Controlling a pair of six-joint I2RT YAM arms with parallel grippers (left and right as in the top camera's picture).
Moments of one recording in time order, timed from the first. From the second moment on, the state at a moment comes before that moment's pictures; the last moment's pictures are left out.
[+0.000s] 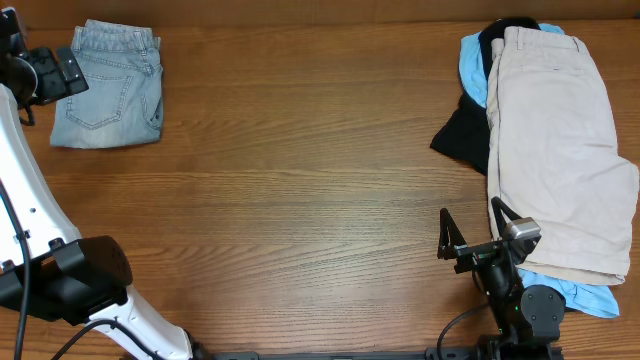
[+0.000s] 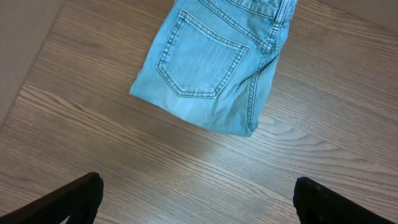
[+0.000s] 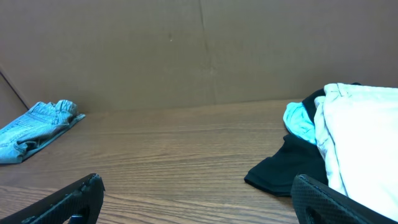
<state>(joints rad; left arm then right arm) 0.45 1.98 2.32 -1.38 0.03 0.00 0.00 0.01 0.02 -0.01 -0.25 0.17</state>
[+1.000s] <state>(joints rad) 0.02 1.28 1.62 -1.33 0.04 0.00 0.00 0.01 0.02 -0.01 -0.25 0.17</state>
